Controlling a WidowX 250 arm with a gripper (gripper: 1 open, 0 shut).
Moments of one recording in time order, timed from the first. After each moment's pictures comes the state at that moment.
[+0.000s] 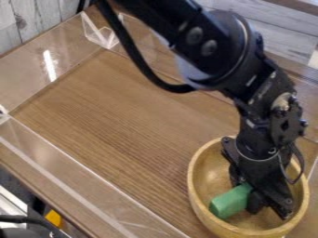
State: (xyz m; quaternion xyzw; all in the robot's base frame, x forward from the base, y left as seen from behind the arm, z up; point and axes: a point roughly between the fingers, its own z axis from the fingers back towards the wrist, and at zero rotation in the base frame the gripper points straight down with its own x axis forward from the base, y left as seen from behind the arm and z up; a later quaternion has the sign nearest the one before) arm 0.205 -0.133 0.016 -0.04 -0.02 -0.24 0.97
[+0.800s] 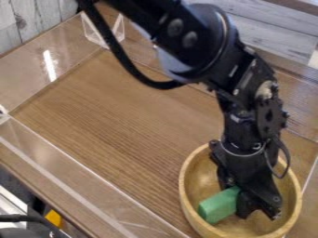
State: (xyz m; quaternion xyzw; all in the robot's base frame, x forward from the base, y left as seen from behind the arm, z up) arm 0.202 -0.114 0.019 -0.06 0.00 -0.21 0.98
